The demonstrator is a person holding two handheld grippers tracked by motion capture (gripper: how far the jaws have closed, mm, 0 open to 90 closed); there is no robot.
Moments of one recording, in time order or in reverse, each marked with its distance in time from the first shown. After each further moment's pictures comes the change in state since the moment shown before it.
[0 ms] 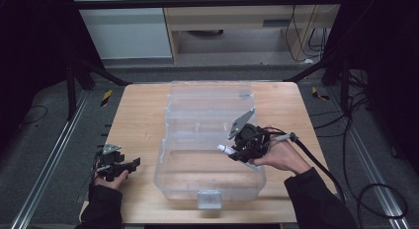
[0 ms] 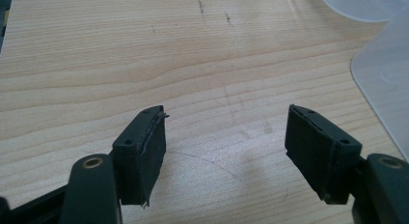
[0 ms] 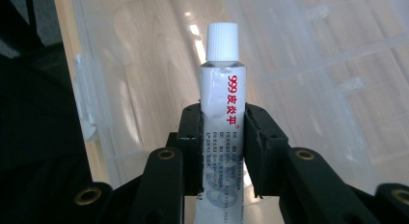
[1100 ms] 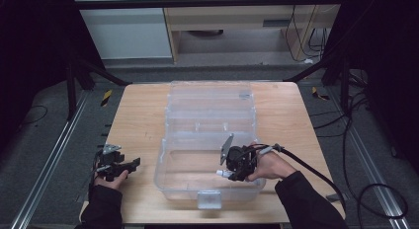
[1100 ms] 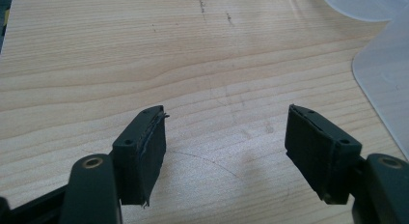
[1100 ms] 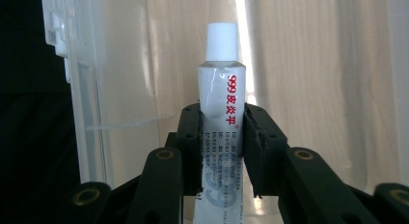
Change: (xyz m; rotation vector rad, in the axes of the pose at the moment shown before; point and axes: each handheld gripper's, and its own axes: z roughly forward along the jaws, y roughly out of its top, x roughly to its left) left arm 0.001 0.000 0.000 0.000 0.000 -0.002; right arm 0.013 -0.019 0.070 0.213 0.131 -0.171
